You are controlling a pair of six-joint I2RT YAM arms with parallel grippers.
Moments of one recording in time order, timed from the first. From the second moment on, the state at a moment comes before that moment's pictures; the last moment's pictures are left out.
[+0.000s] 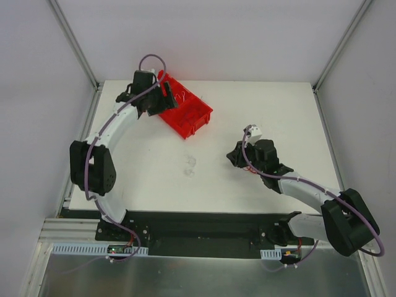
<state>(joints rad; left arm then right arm) -0.22 1.81 1.59 -0.51 0.20 -0.55 0.53 1.21 0.47 0.30 -0.15 0.35</state>
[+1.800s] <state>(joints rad) -0.59 1.51 1.05 -0.23 0.40 -0.67 0.62 1.29 0.49 0.49 -0.46 0.39</state>
